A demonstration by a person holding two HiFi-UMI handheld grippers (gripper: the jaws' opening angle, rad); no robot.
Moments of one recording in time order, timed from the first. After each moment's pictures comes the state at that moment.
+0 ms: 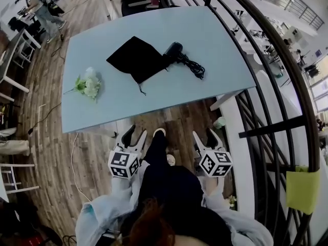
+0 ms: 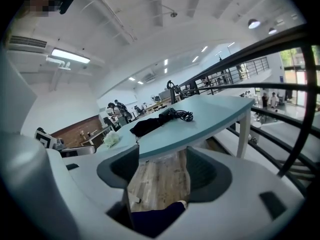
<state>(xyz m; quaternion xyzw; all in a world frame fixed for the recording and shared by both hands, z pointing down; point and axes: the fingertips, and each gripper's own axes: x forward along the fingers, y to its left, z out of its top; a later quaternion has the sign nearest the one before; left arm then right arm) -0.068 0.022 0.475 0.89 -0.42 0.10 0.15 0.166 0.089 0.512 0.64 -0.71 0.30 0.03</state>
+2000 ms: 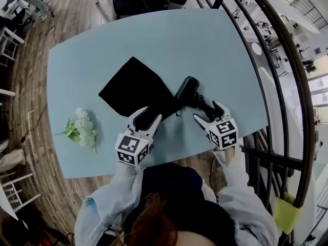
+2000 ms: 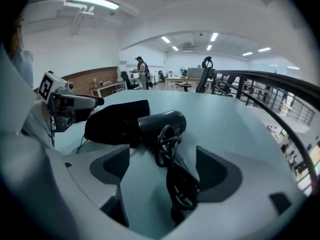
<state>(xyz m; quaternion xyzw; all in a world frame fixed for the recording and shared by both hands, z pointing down) 0.011 -0.284 0.473 0.92 -0.33 0.07 0.19 0.202 -0.253 0.541 0.52 -0.77 0.21 0.31</state>
